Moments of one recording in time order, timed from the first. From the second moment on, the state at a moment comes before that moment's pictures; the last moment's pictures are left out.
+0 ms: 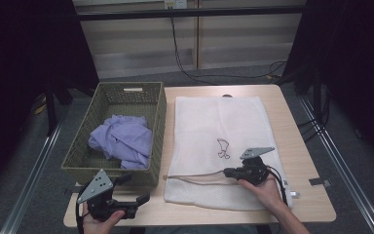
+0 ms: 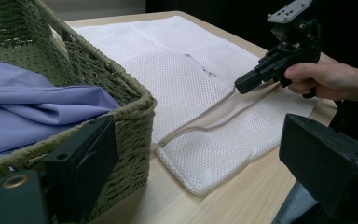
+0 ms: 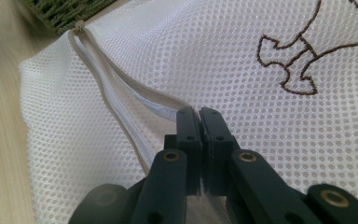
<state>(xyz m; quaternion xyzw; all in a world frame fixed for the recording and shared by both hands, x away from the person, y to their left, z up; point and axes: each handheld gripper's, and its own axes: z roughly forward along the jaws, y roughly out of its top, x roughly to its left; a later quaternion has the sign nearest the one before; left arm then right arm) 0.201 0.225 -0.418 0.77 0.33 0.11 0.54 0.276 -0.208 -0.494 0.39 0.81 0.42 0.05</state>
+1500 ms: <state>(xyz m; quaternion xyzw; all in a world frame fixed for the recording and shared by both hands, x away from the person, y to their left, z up) 0.197 0.225 -0.418 0.76 0.33 0.11 0.55 0.281 -0.229 -0.447 0.38 0.76 0.53 0.05</state>
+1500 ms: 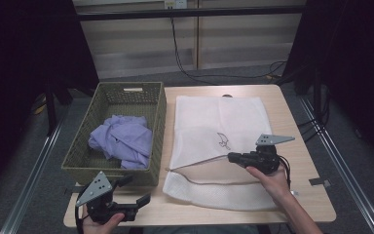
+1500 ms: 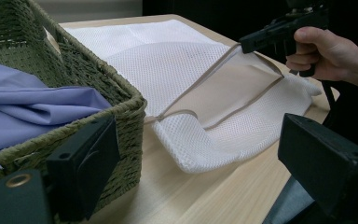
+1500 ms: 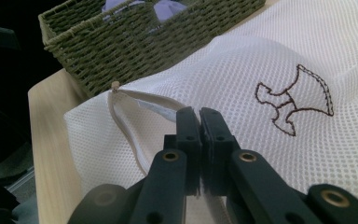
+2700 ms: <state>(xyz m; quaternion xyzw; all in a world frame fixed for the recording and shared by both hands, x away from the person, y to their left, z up) 0.194 0.228 -0.416 0.75 0.34 0.12 0.56 0.295 -0.235 -0.415 0.37 0.72 0.58 0.08</state>
